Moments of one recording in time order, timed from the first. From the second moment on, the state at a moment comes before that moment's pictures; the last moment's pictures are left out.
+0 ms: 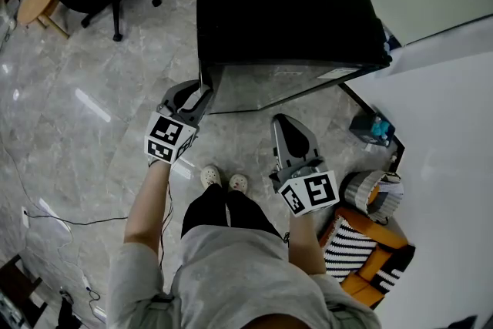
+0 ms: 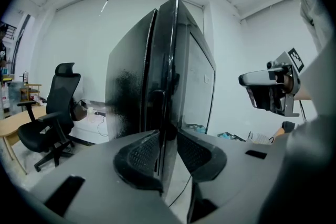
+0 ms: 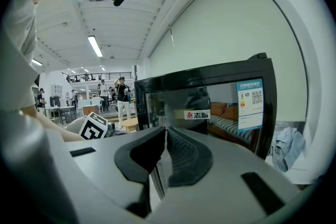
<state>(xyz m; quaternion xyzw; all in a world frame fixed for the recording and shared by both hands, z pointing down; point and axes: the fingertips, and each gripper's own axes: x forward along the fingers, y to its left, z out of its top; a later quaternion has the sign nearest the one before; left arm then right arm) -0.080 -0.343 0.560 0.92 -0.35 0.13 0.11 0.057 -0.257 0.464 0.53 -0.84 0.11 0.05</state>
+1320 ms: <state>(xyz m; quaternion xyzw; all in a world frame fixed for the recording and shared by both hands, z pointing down) -0.048 -0.199 0.557 0.90 -0.39 0.15 0.13 0.077 -0.179 0.432 0.50 -0.86 0.08 0.03</state>
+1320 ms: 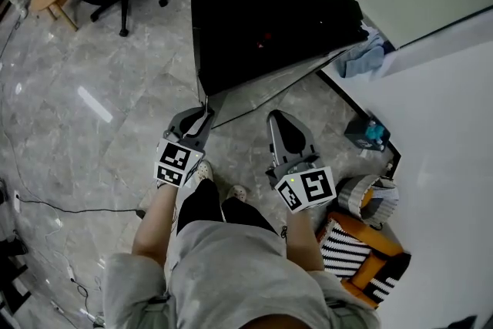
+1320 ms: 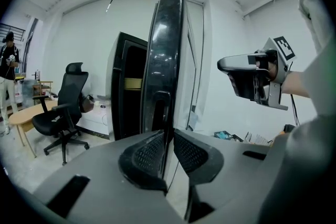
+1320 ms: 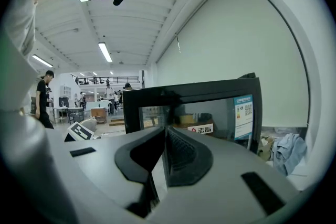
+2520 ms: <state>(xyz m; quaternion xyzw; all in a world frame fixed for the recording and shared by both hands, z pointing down) 0.033 -0.080 0.553 0.89 -0.42 0.14 0.14 0.134 -0.084 0.402 0.49 -0.87 0.05 0.01</state>
